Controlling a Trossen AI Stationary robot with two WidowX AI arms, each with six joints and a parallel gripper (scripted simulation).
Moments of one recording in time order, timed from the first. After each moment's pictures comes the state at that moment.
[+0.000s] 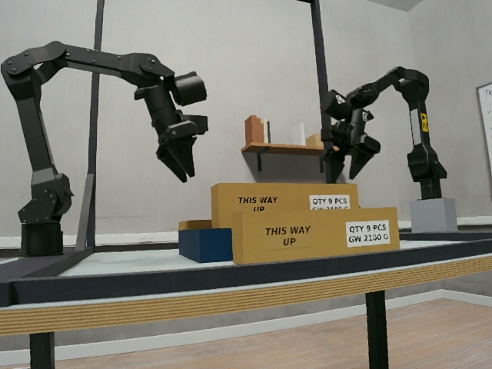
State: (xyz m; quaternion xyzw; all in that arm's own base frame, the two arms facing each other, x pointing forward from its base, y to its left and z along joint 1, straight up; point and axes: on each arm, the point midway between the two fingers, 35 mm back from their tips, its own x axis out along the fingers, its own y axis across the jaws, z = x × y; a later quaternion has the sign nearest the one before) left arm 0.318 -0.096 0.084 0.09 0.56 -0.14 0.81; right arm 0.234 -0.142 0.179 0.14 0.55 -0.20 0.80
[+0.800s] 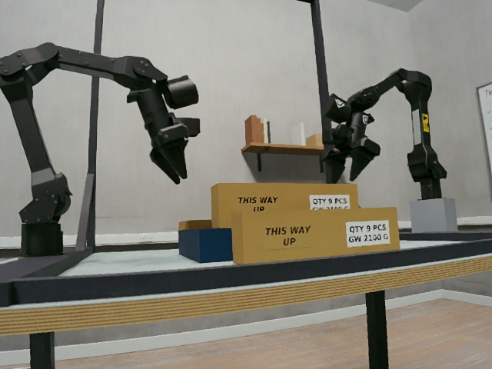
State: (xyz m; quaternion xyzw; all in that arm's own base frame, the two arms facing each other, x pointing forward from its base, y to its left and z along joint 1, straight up) left arm 0.300 -0.106 0.081 0.10 0.56 -0.14 0.81; right arm 0.230 -0.123 0.177 0.14 0.55 -0.20 0.80
